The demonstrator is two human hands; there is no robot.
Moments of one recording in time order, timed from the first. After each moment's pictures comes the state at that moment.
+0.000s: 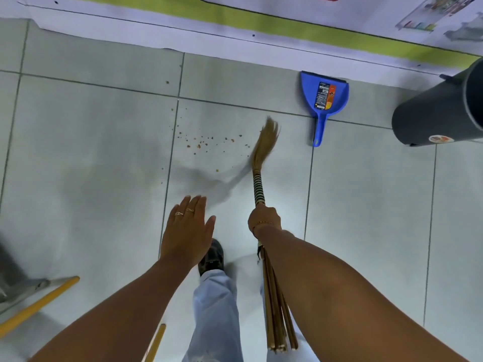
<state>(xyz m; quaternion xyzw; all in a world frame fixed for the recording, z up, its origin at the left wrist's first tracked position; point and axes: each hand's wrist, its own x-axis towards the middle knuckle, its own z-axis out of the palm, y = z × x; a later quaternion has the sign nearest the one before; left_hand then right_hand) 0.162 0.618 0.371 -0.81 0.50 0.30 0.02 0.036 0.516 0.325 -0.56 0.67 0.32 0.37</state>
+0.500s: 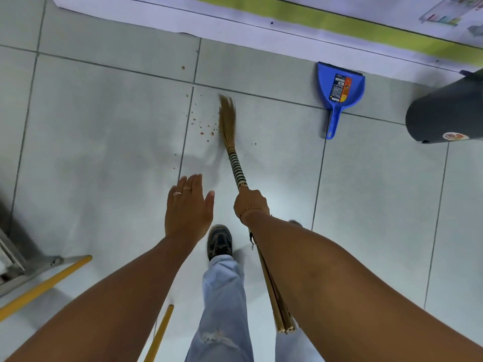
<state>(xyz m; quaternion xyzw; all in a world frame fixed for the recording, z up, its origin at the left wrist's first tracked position) 0.192 0.629 0.379 -0.86 0.41 0.31 -0.03 0.095 0.547 0.340 -0.64 0.60 0.32 0.37</state>
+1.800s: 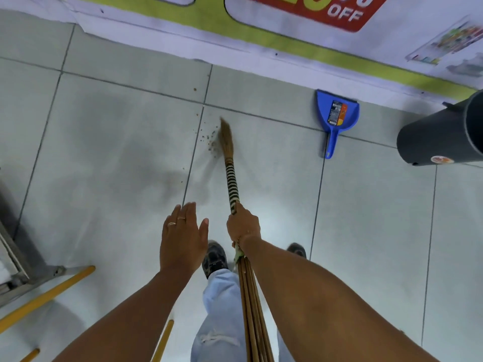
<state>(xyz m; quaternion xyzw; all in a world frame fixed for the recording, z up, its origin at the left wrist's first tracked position) 0.204 0.683 0.406 -0.88 0.38 0.30 -0.05 0.119 0.593 0.363 -0.59 0.63 0.23 0.45</state>
